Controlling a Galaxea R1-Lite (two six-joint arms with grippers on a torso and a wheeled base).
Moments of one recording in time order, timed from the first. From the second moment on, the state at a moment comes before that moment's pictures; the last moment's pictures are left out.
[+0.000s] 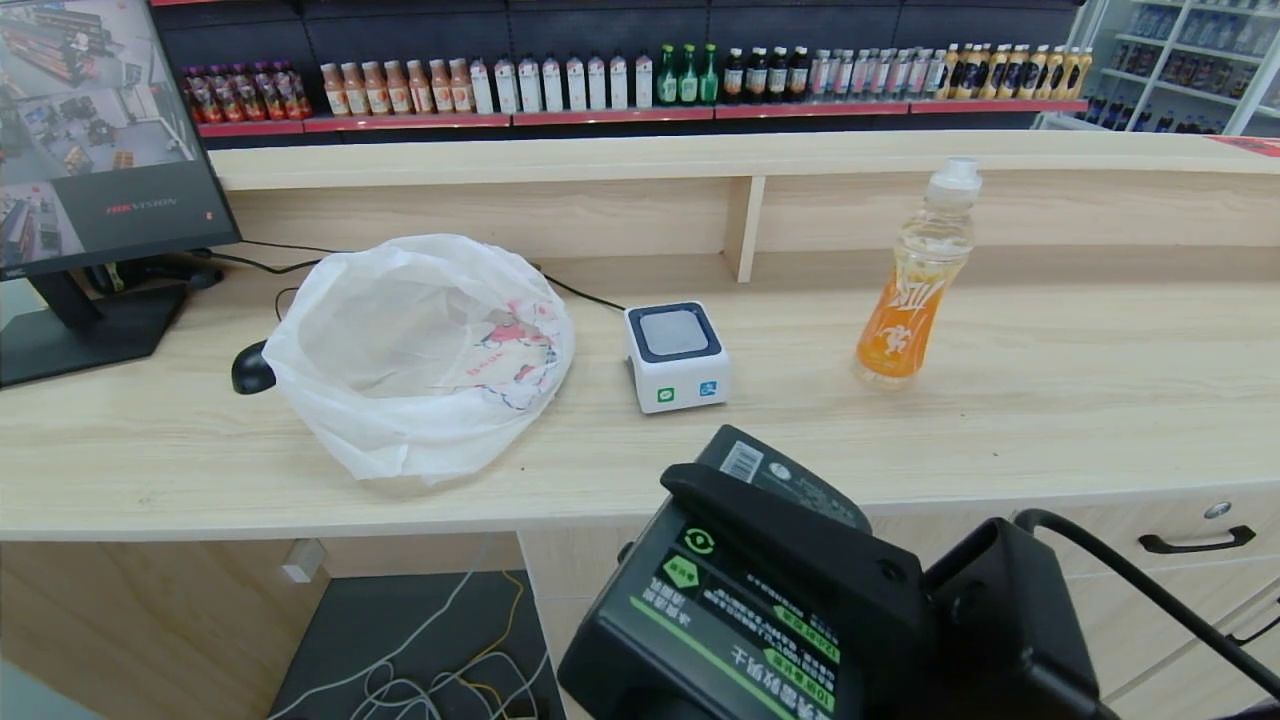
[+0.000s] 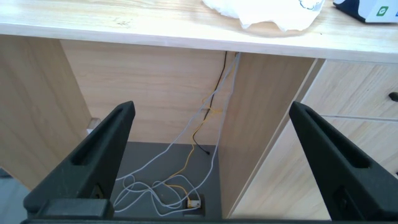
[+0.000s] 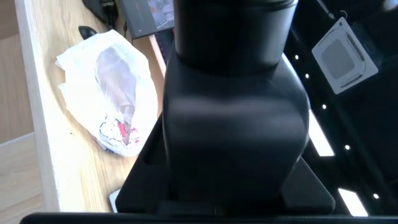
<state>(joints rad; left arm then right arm) 0.00 0.00 0.00 0.00 0.01 -0.01 1.23 1.63 -0.44 -1.57 -0.20 -1.51</state>
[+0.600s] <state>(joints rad) 0.00 0.00 0.00 0.00 0.01 -0.01 1.16 1.64 -0.42 -1.57 -0.27 -1.12</state>
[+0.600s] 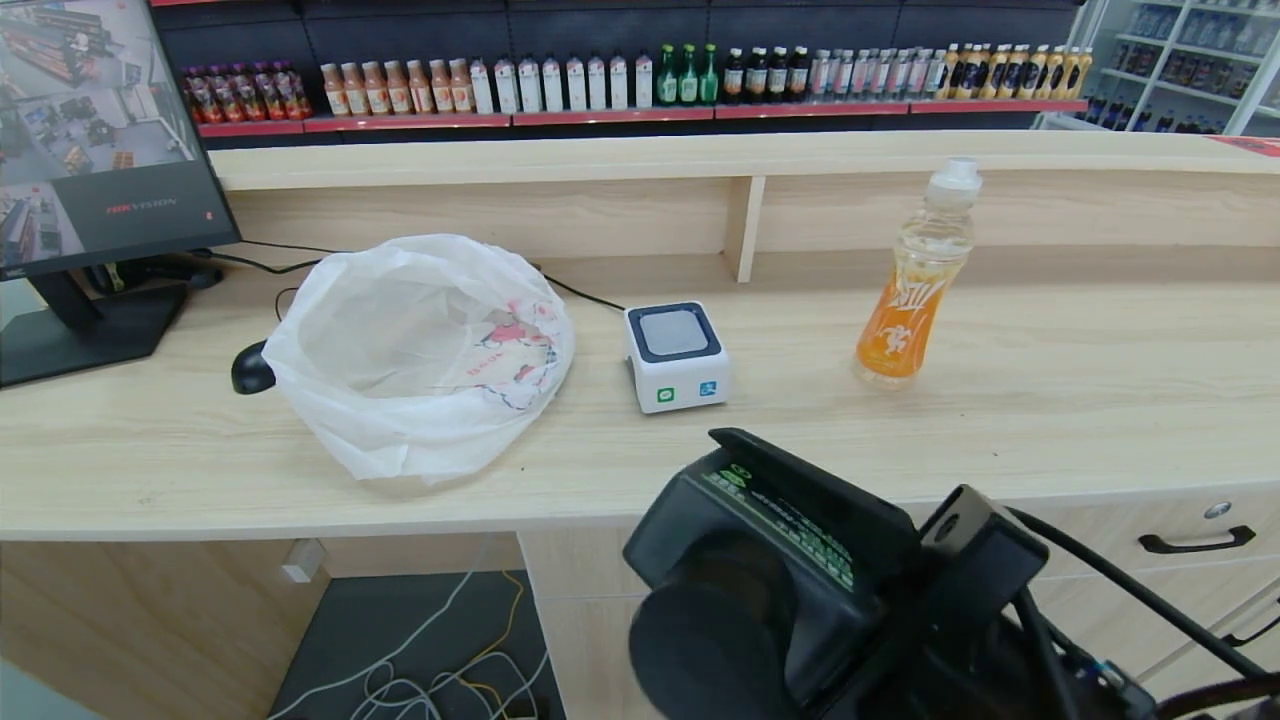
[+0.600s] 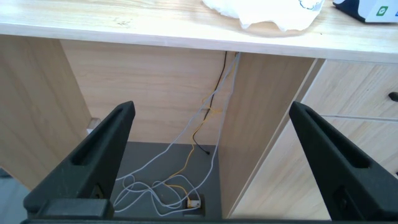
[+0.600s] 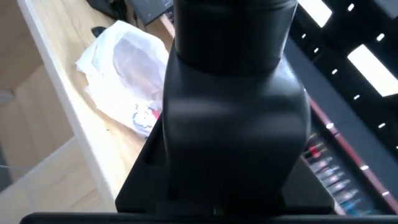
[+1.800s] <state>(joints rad) 0.00 0.00 0.00 0.00 0.01 -0.01 0.80 1.83 -0.61 -1.57 -0.22 -0.04</state>
